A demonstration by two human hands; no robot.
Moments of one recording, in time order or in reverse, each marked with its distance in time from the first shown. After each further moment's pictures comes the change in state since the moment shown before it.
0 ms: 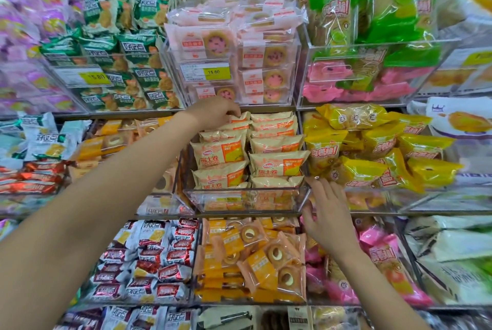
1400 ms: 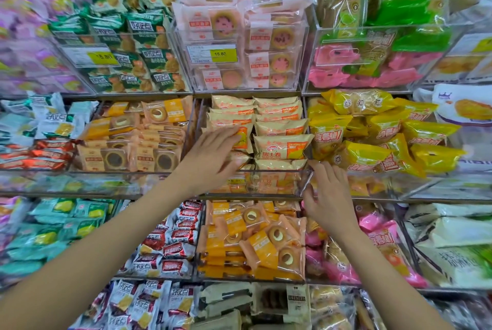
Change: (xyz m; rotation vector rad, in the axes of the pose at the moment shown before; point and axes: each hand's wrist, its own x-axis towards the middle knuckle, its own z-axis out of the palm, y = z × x) left_hand -0.133 0.049 0.072 -0.007 0.248 0.072; right_hand -0.001 0.000 0.000 -0.017 0.019 -0.034
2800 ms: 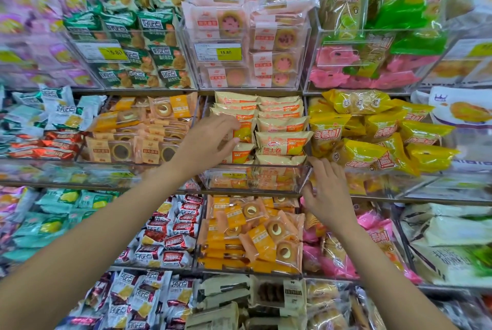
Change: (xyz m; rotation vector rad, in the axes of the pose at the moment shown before) left_hand 0.011 -0.008 -0.013 -0.042 0.300 0.107; right_hand -0.002 0.001 -0.004 0.018 -0.053 -0.010
